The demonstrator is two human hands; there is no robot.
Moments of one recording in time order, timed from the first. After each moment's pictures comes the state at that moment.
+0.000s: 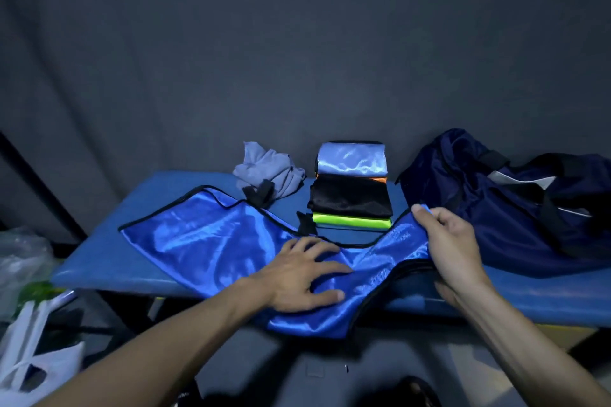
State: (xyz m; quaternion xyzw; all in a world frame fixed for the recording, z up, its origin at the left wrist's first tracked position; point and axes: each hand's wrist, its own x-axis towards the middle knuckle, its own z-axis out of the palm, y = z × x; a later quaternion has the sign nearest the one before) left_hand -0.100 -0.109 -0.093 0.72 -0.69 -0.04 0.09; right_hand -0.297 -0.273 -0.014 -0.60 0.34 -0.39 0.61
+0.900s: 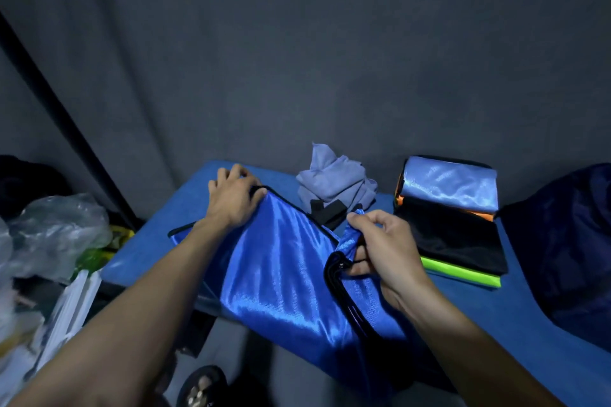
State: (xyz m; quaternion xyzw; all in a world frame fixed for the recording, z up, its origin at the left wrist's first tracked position) left_hand 0.147 -0.047 -0.076 0.94 -0.29 0.07 0.19; right_hand -0.097 -0.199 -0.021 -0.62 0.30 -0.17 0.71
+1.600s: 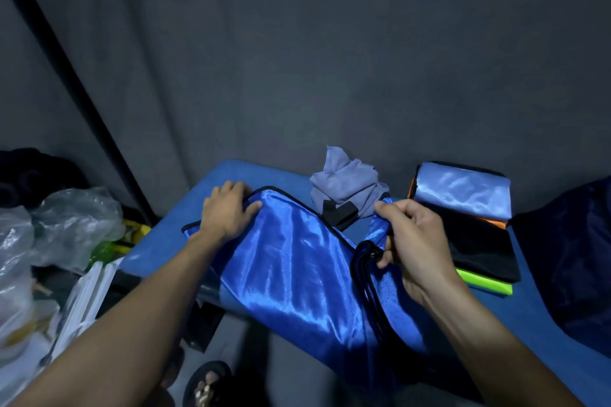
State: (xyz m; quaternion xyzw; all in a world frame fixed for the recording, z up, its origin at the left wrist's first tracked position) left_hand 0.143 -0.005 -0.092 0.94 -0.25 0.06 0.21; right_hand -0.103 -0.200 0.003 -0.63 0.29 -0.25 0.68
